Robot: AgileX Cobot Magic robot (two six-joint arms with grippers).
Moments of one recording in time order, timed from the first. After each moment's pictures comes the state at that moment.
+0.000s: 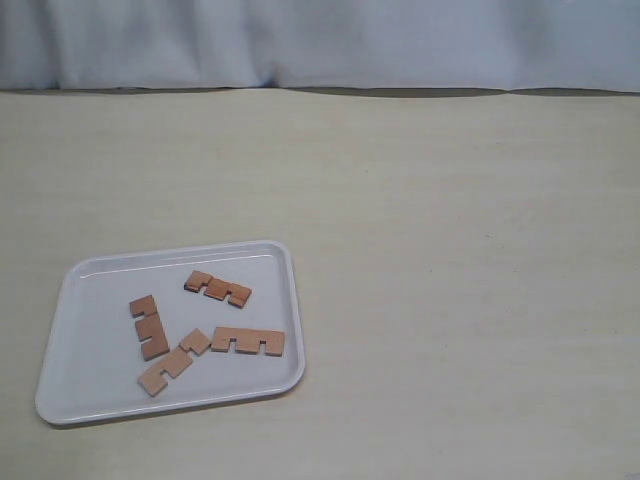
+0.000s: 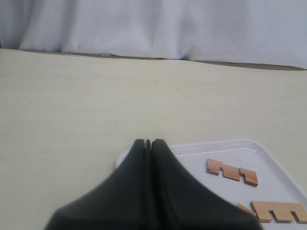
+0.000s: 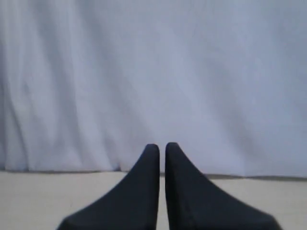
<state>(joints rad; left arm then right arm) -0.15 0.00 0.00 -0.06 0.33 -0.08 -0.12 0.24 -0.46 0.05 0.24 0.04</state>
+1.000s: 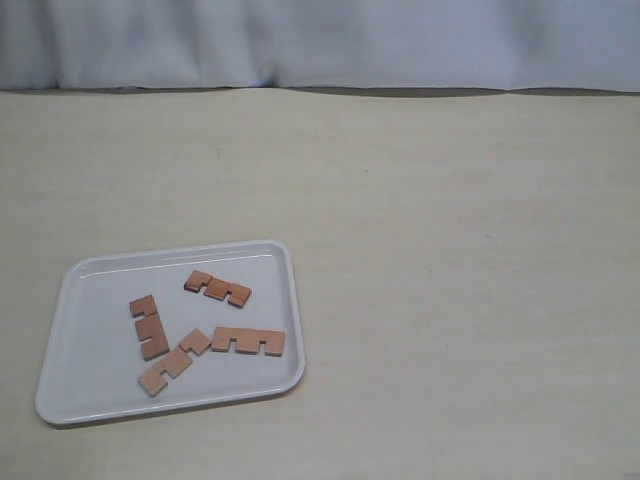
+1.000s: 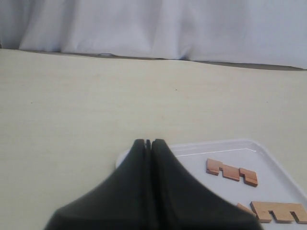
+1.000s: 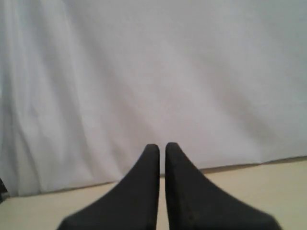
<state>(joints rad) -0.15 0.00 0.00 -0.06 0.33 -0.08 -0.12 0.01 -0.06 0.21 -0.03 0.03</state>
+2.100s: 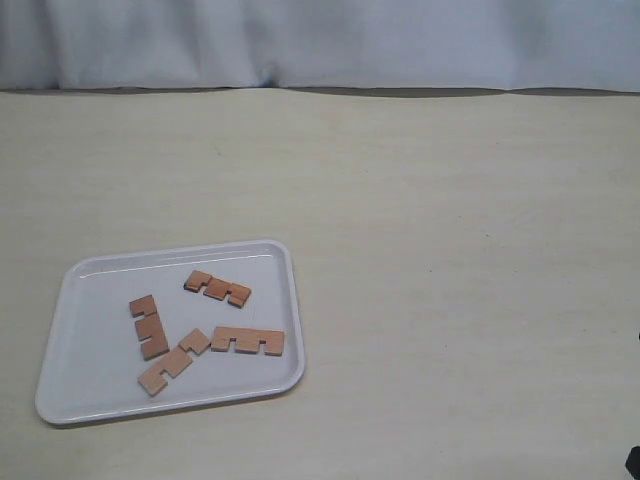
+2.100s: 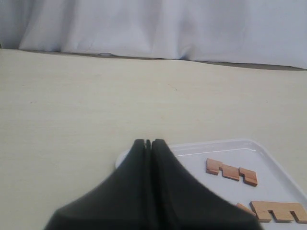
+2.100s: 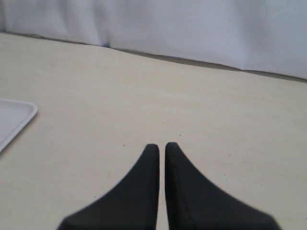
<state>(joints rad) -0.15 0.00 0.00 -0.06 0.33 -0.08 -0.12 0.01 0.00 0.13 0.33 -0.22</state>
